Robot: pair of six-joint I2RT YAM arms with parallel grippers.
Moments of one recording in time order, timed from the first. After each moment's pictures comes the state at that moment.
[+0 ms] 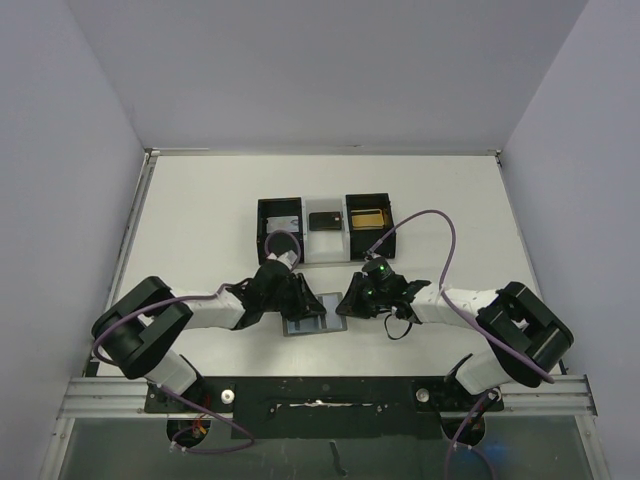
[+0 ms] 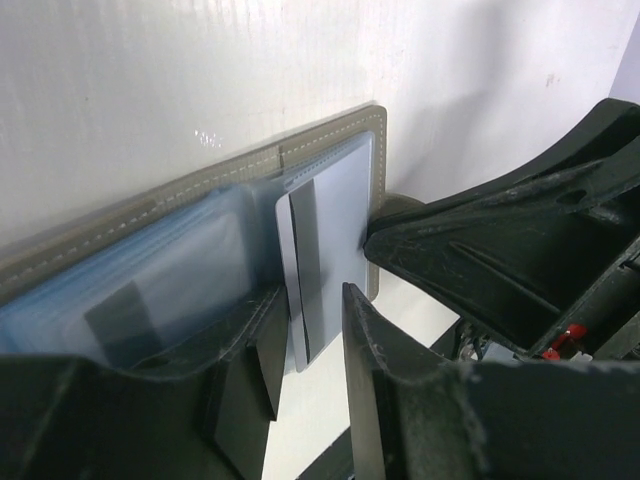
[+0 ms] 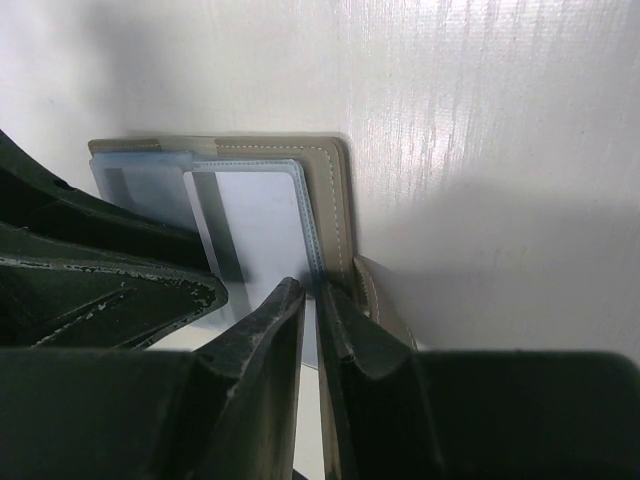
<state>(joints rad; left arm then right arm) -0.77 1.55 0.51 0.31 0.24 -1.07 0.73 1.46 0.55 0.03 -0.17 0.94</state>
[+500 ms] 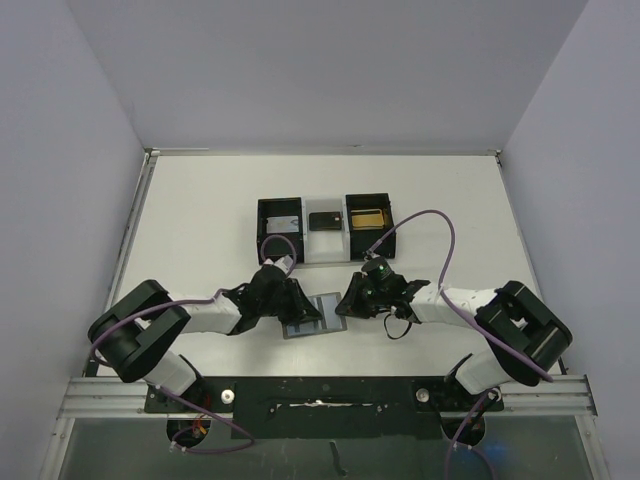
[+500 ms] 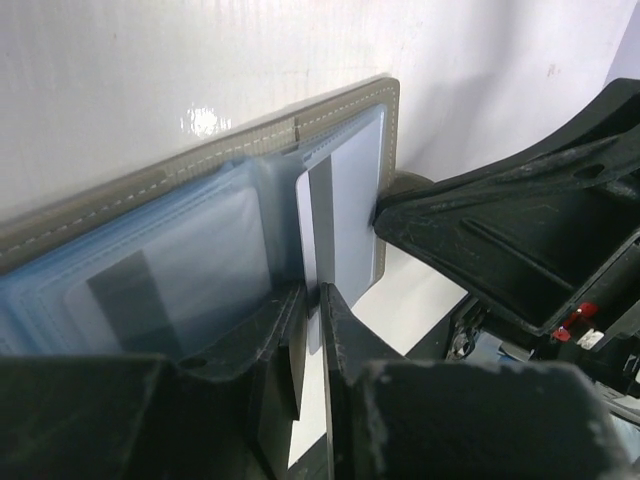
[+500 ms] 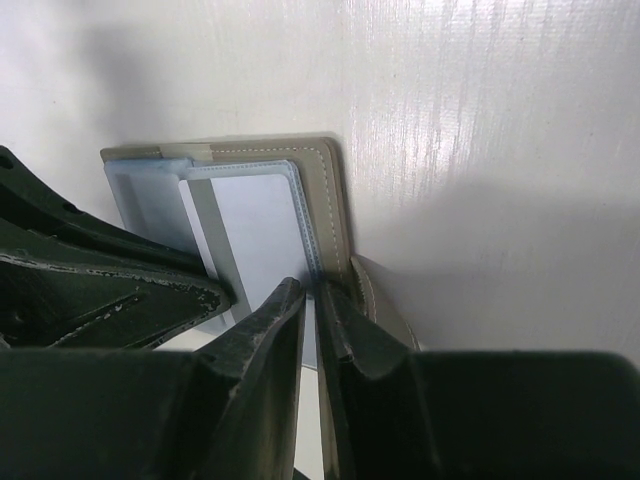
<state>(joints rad) -0.78 1.52 0.46 0.35 0.26 -1.12 0.73 1.47 0.55 0.04 -0.17 0.95</state>
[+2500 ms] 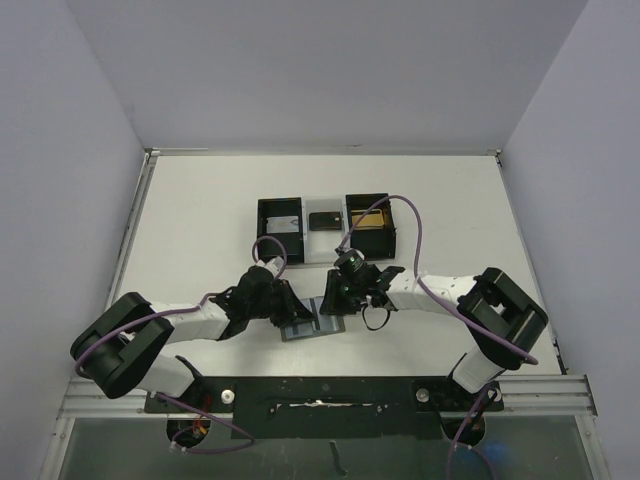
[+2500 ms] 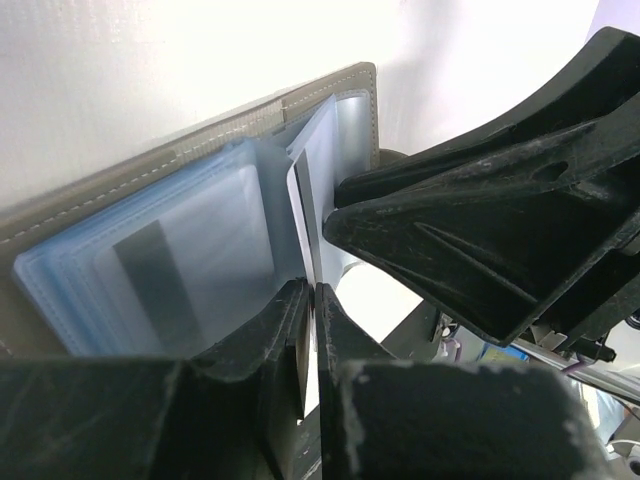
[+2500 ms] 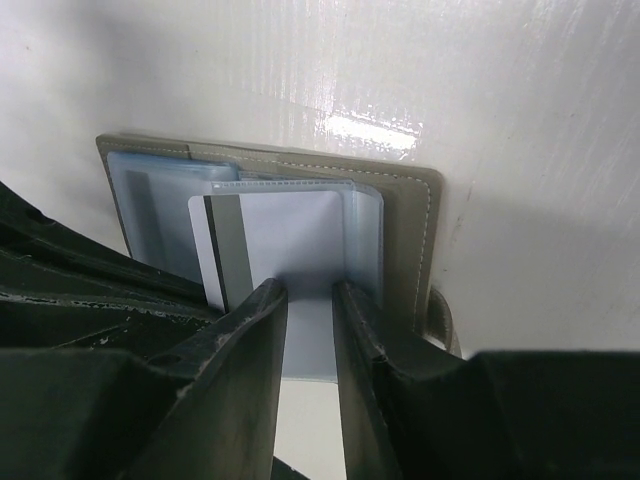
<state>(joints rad) -0.72 1.41 0.38 0.35 0.32 -1.11 0.84 1.60 0.79 -0.16 -0.12 0.82</state>
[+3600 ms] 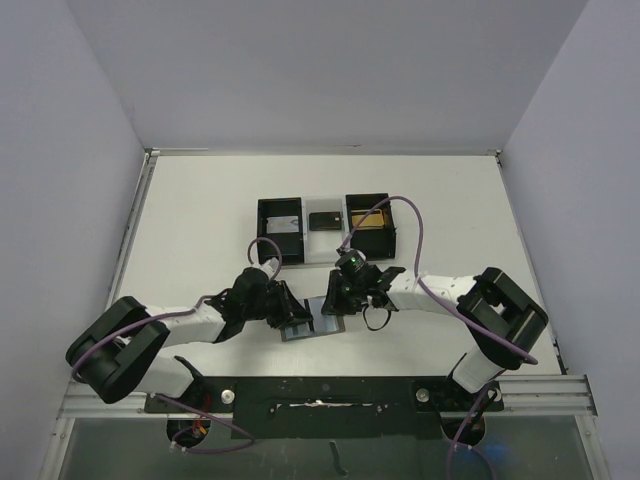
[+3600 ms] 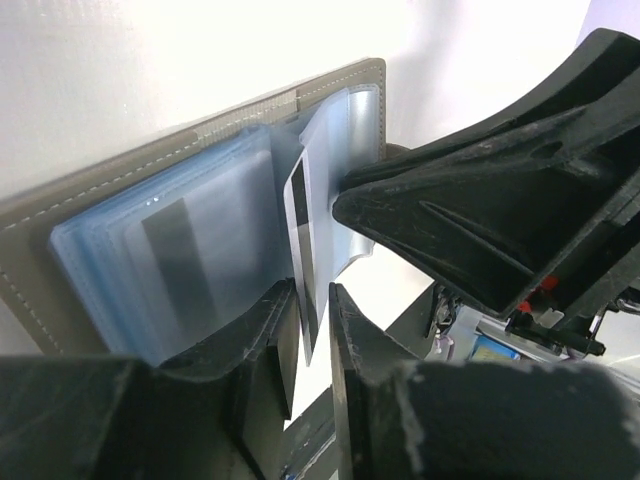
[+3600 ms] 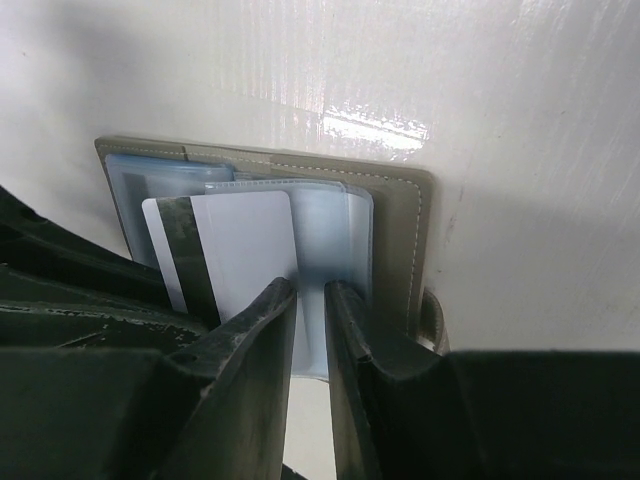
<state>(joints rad) -0.70 1.36 0.34 0.35 0.34 -1.12 0.83 1.60 0.78 -0.16 -0.12 0.84</state>
